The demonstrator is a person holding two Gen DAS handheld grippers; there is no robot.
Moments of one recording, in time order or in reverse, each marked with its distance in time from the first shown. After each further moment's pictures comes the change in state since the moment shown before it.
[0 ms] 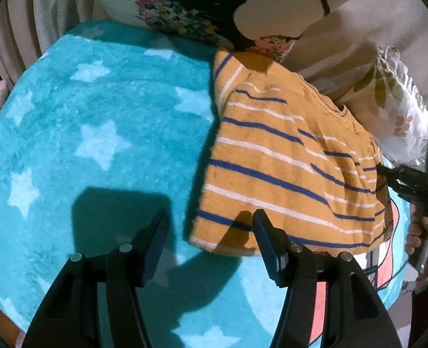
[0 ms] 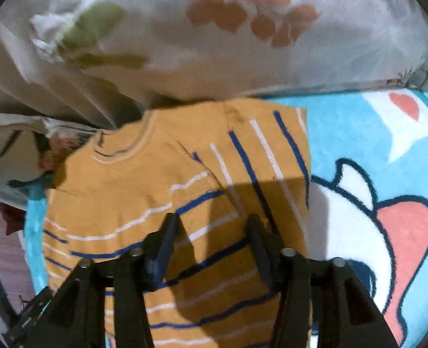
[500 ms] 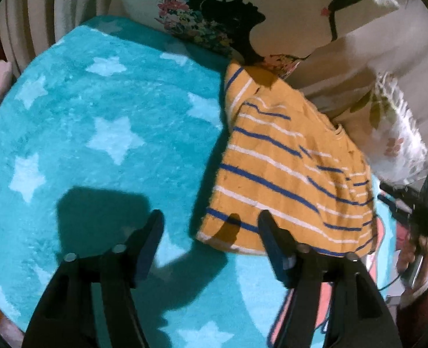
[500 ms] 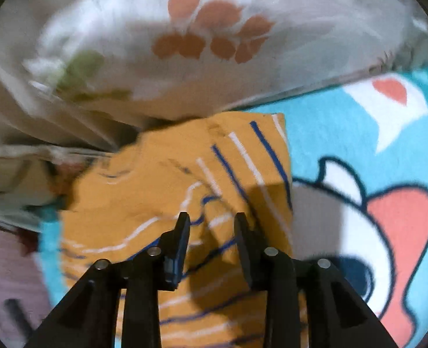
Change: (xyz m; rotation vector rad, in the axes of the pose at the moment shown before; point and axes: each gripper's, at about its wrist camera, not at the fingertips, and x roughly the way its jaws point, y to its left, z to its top) left arm -0.013 0.021 -0.002 -0.098 -0.041 -0.084; right arm -0.029 -0.034 -0.003 0.127 -0.065 0.154
